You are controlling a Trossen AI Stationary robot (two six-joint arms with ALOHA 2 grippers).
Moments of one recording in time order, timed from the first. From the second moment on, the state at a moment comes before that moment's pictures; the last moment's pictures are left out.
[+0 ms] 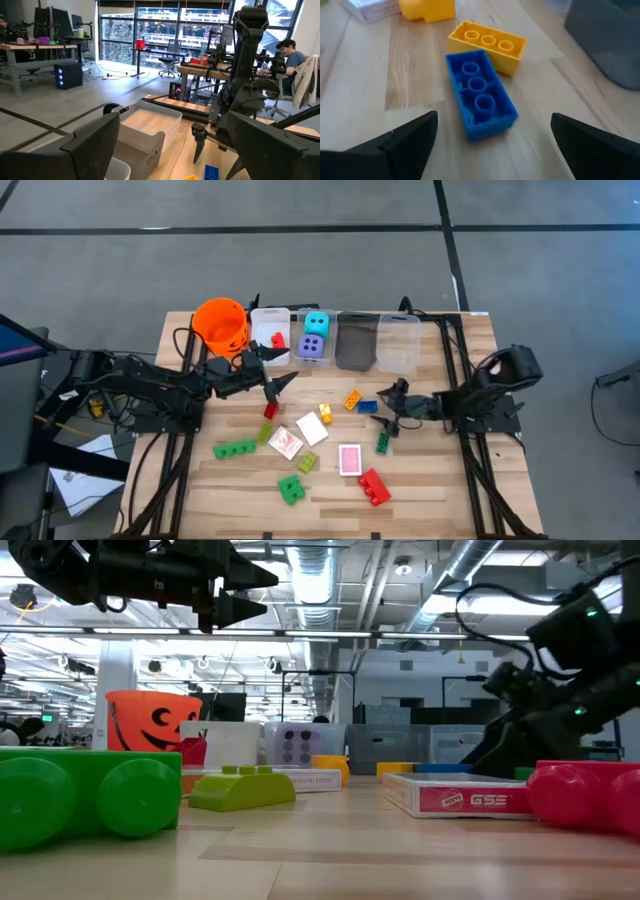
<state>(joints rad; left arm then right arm) 0.04 1.14 0.39 0.85 -0.34 -0.06 0.14 1.64 0.11 0.94 0.39 0.17</state>
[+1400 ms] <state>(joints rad) 0.04 1.14 0.40 0.83 -0.34 -0.06 0.10 1.63 0.19 1.06 0.29 0.14</state>
